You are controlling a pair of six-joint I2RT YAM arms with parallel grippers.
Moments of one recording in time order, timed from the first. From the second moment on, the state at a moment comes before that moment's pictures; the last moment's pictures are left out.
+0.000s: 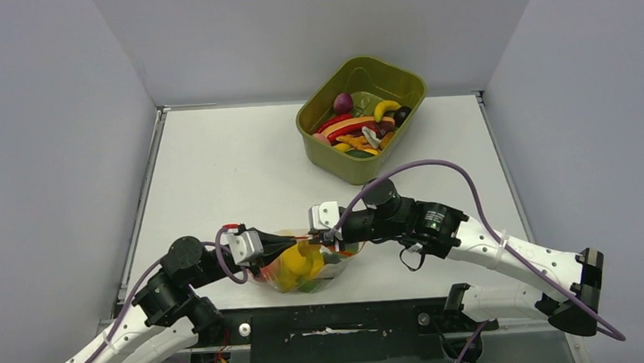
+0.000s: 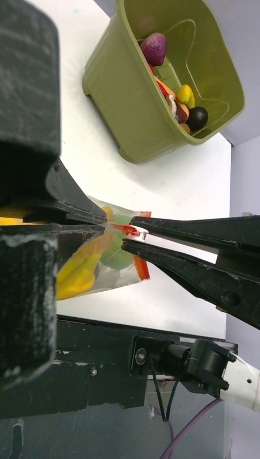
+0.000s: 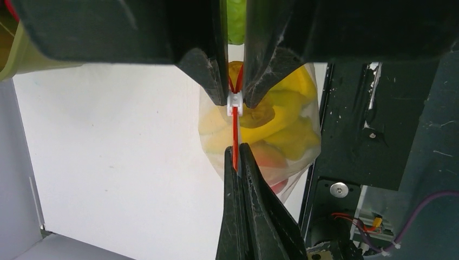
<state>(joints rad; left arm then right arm) -0.88 0.42 0.54 -0.12 0.35 0.12 1.07 1.11 1.06 -0.36 -0.40 -0.49</state>
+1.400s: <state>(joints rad) -0.88 0.44 0.60 -0.23 0.25 0.16 0.99 1.17 1.24 -0.76 -0.40 -0.52</state>
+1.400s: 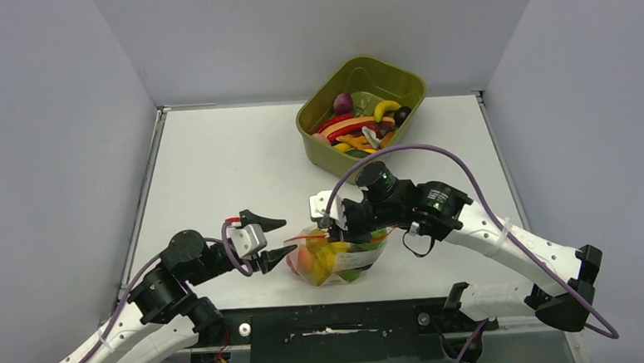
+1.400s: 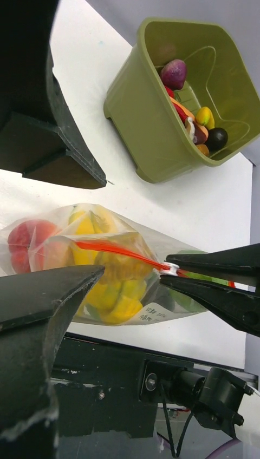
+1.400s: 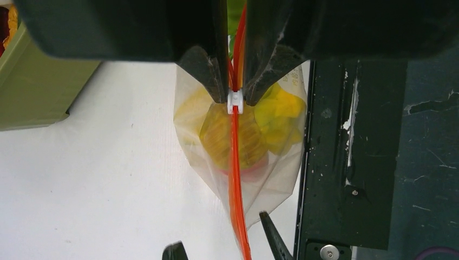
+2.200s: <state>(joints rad) -0.88 0.61 0.64 -0.21 0.37 0.18 1.03 1.28 1.34 -0.84 -0.40 -0.54</state>
